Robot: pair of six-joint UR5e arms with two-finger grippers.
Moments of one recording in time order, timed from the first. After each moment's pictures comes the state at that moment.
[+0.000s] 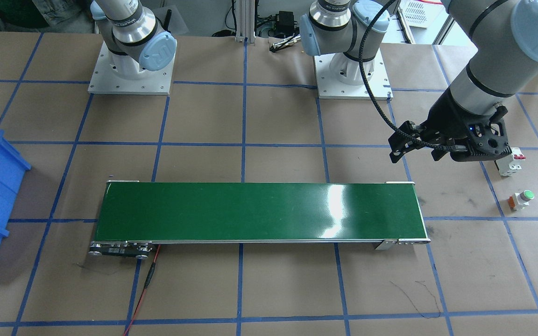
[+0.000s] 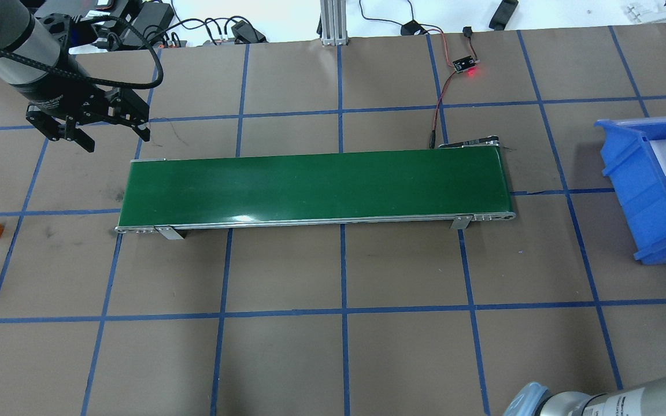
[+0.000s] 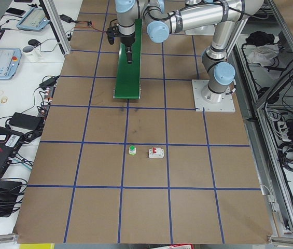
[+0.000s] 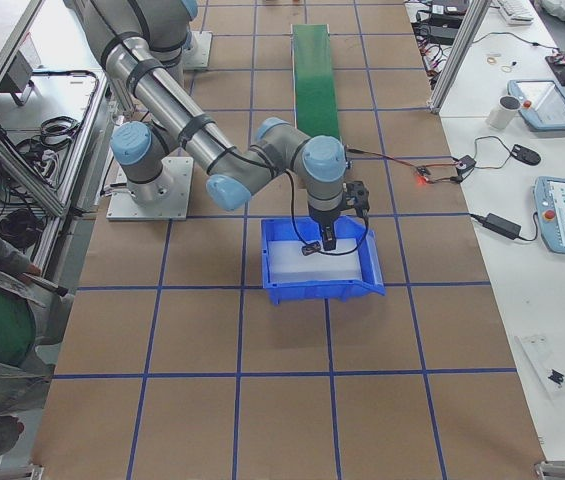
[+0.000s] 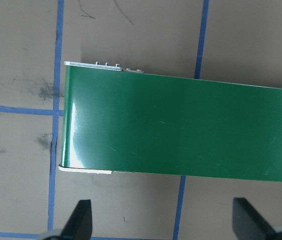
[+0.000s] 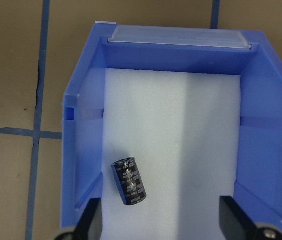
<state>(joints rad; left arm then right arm) -1.35 -1.63 -1.63 -1.46 1.50 0.10 0.81 -1.34 1.69 -1.99 -1.46 -0.86</state>
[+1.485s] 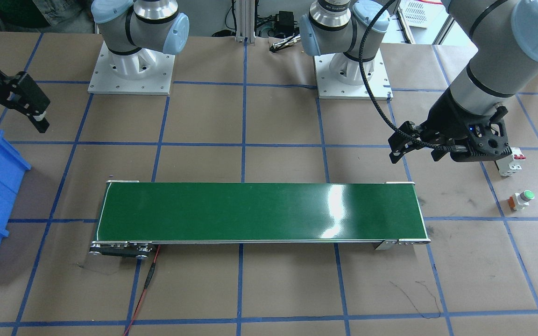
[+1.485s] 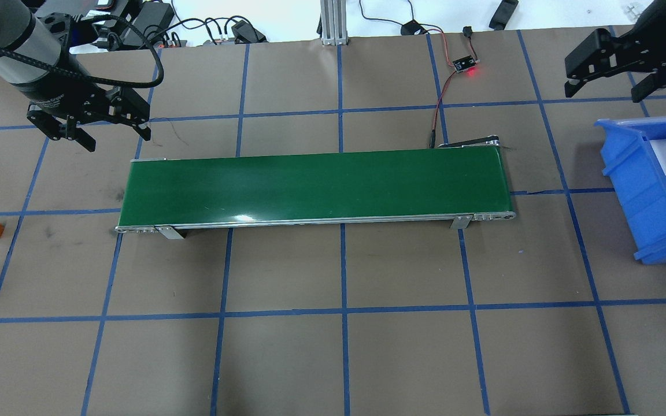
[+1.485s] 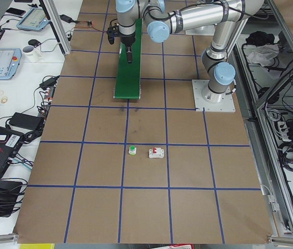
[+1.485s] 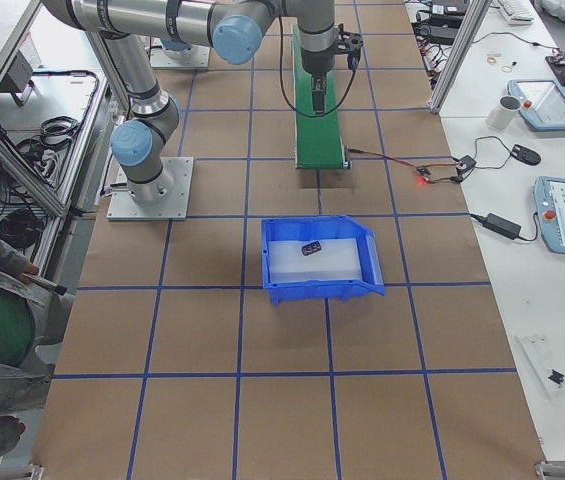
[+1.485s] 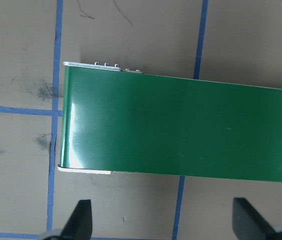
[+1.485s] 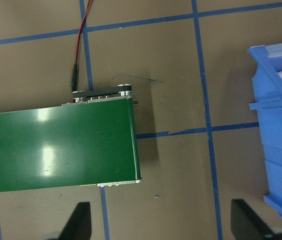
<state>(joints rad) -1.35 -1.63 -1.63 -1.46 1.49 0.10 1.28 -1.63 1.60 -1.67 -1.47 -0.18</state>
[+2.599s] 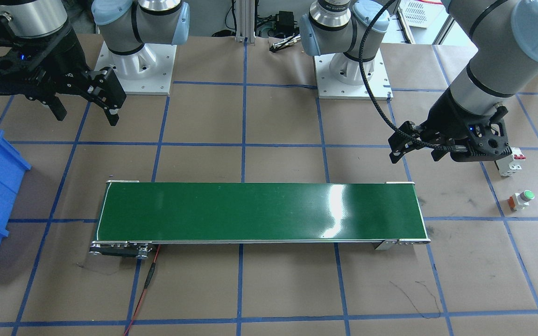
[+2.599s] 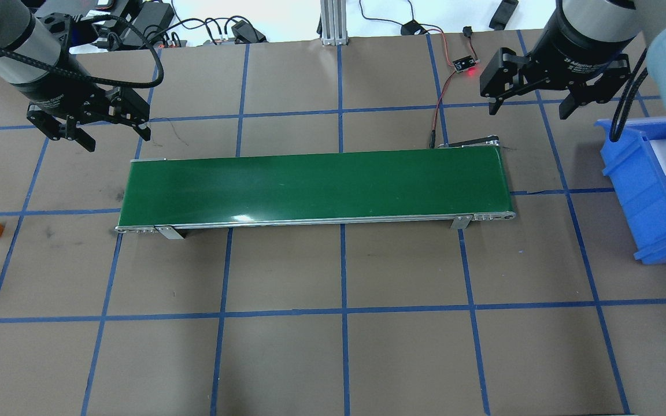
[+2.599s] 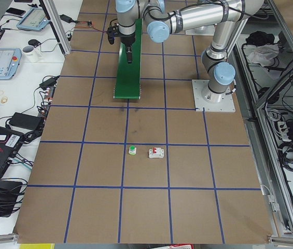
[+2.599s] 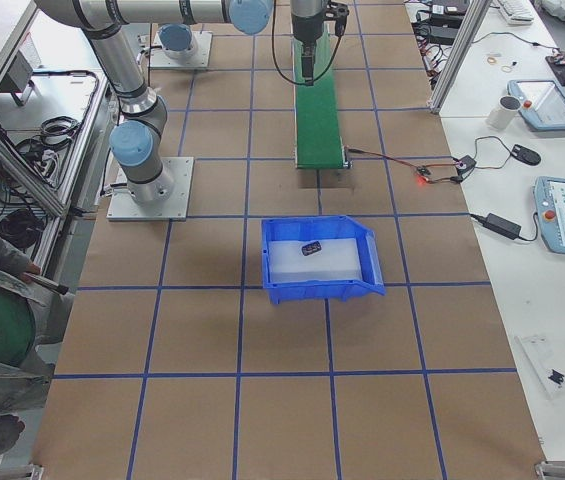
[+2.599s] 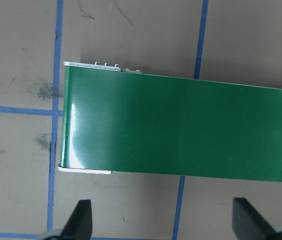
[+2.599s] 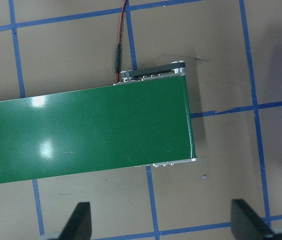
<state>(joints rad) -1.35 -1.63 -1.63 -1.46 1.49 0.10 1.53 -1.63 1.60 -1.67 -1.56 0.09</state>
